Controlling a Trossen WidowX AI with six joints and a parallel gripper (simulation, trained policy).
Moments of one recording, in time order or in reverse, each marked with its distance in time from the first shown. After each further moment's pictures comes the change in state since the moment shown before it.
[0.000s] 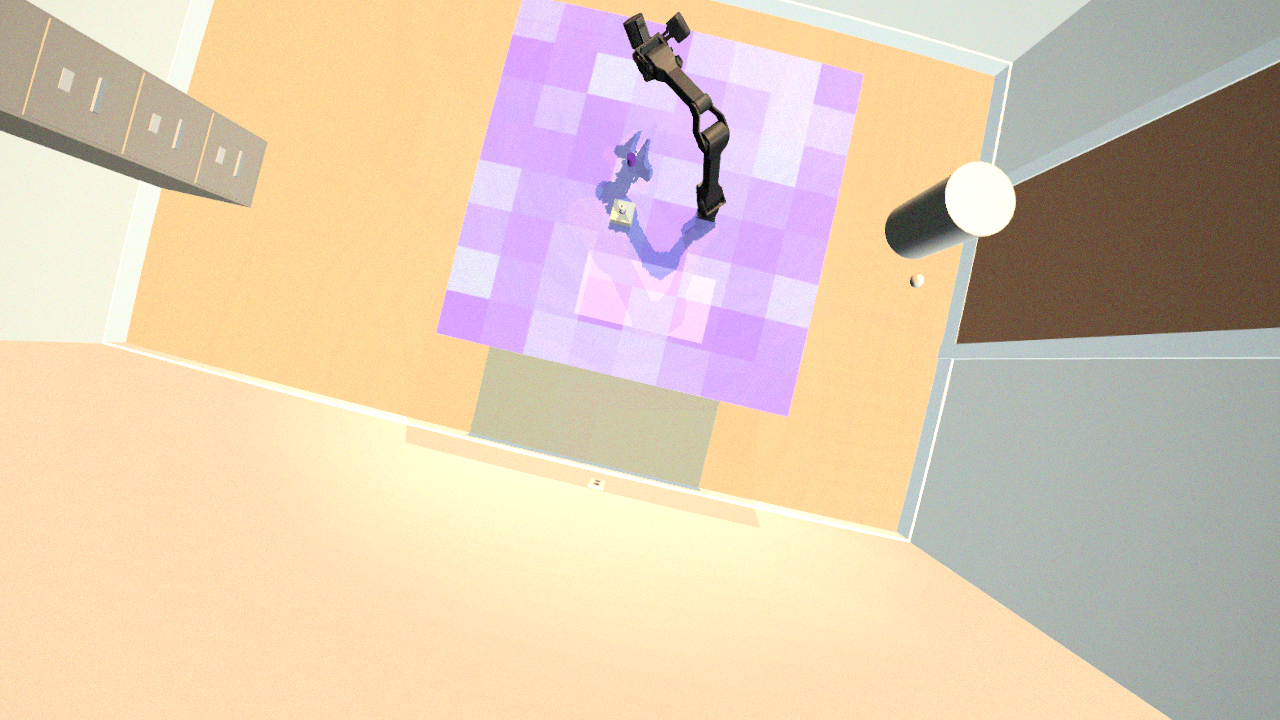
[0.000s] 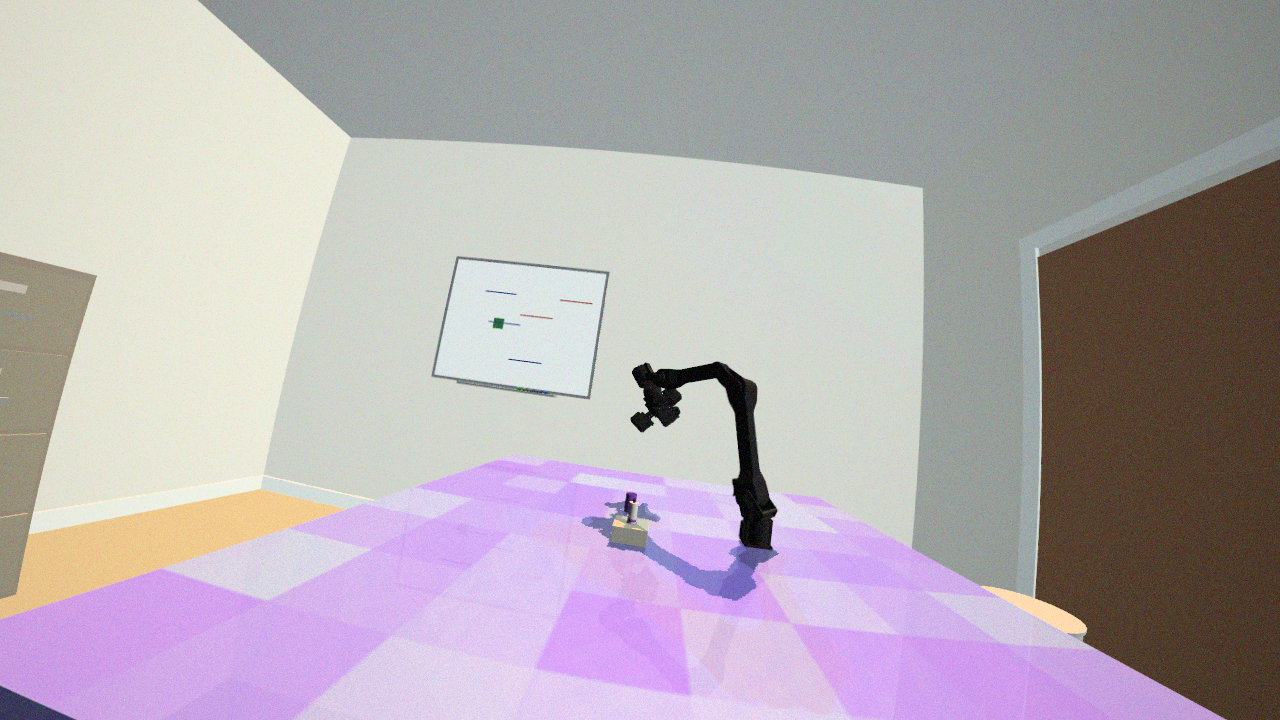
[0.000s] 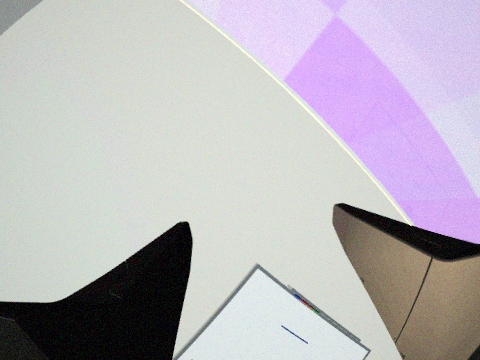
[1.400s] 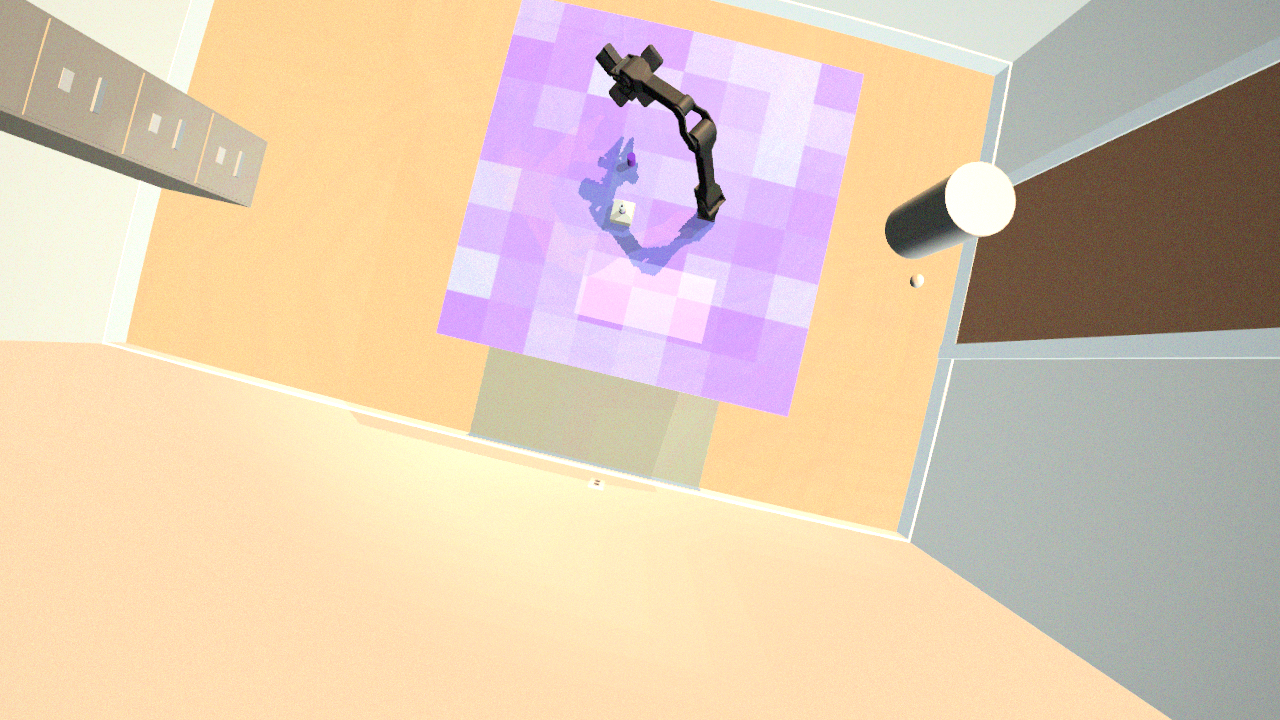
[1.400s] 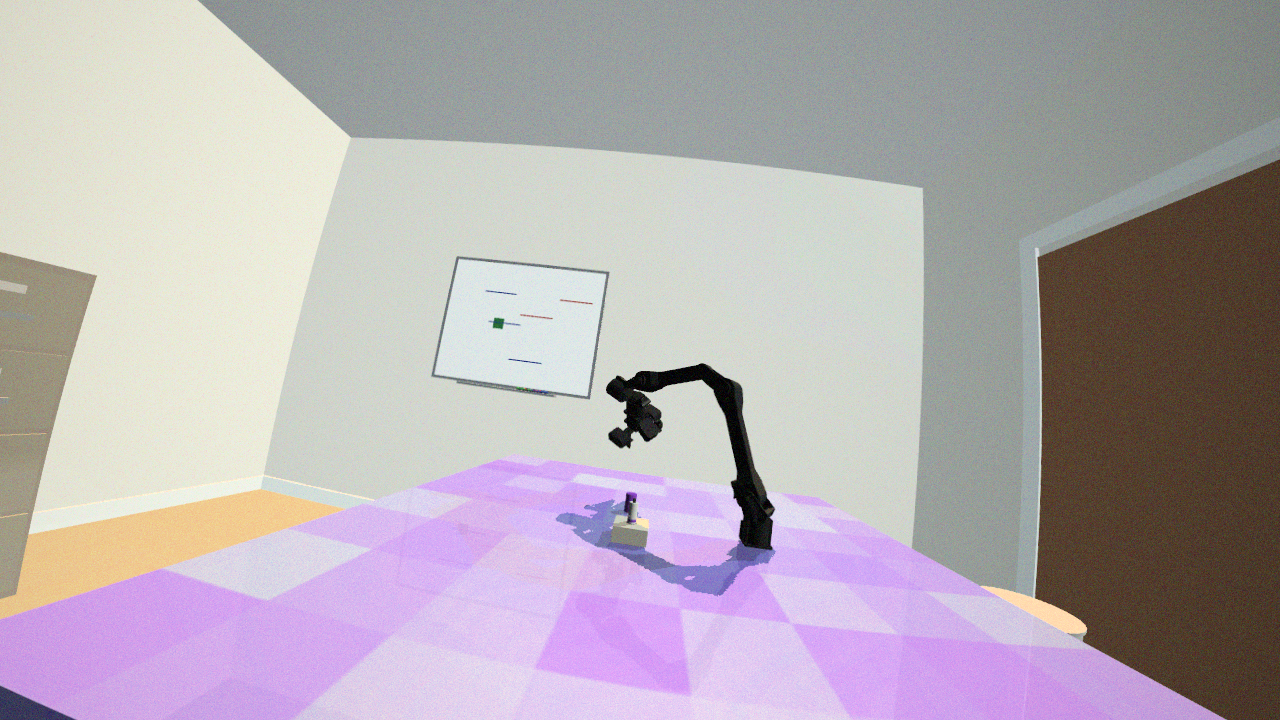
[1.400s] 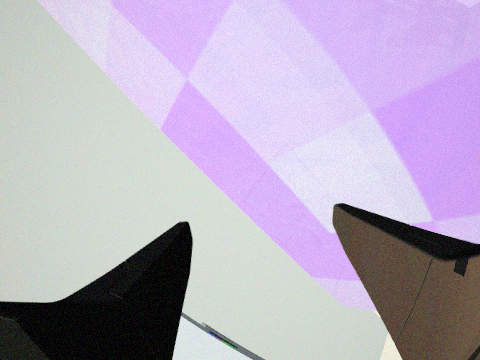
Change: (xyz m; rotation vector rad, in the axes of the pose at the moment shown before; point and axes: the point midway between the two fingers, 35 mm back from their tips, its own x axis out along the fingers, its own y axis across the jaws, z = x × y) arm -0.049 -0.114 0.026 -0.113 -0.122 -0.326
